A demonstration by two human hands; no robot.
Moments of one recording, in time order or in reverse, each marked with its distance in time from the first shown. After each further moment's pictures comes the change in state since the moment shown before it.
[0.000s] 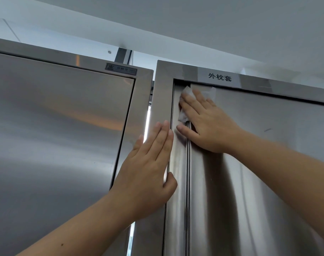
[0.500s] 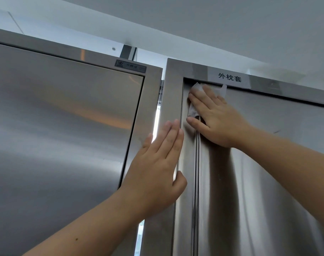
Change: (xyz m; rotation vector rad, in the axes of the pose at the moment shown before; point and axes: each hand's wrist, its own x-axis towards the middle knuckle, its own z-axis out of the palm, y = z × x) left_hand -0.002 -0.001 0.001 -0.016 0.010 -0.010; right_hand 0.010 0.003 -0.001 0.023 -0.003 0.053
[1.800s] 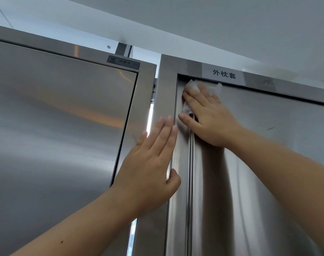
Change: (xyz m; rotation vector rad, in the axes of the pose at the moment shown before) left_hand 0.001 0.001 -0.001 -0.010 0.008 0.002; right_hand -0.003 -0.006 0.005 0.094 0.038 0.053
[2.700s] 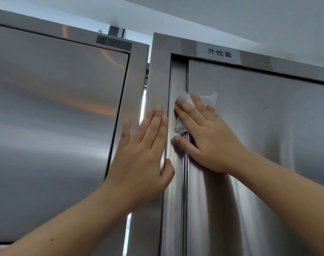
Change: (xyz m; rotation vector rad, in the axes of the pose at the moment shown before) left_hand -0.017 0.009 -0.004 0.024 -0.001 -0.024; right_hand -0.069 -0.022 0.027 0.000 0.145 -0.131
